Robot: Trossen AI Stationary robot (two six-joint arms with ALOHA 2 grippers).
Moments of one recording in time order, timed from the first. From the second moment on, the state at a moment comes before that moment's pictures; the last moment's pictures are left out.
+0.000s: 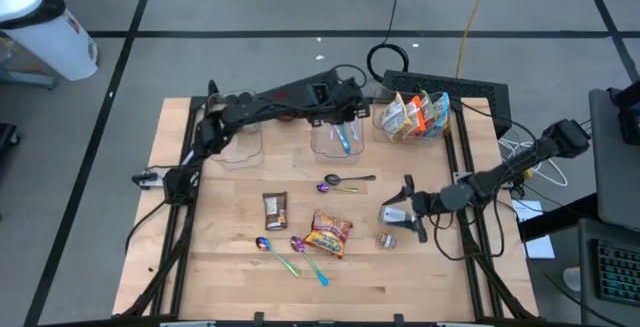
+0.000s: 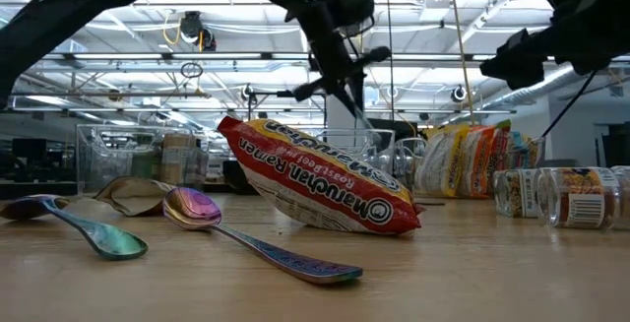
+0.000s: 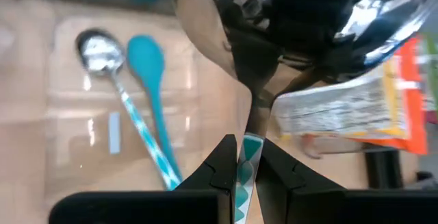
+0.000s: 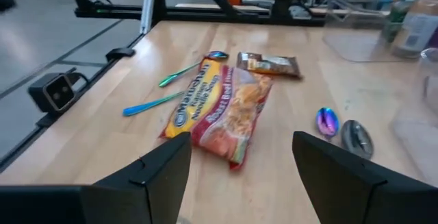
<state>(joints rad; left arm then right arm) 0.34 2.23 2.13 -0.81 -0.21 -1.19 0.45 0.83 0.21 0.35 0.29 0.12</state>
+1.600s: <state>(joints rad) 0.41 2.37 2.13 -0.89 -0.05 -1.36 0.48 0.83 0.07 0.57 0.34 0.11</state>
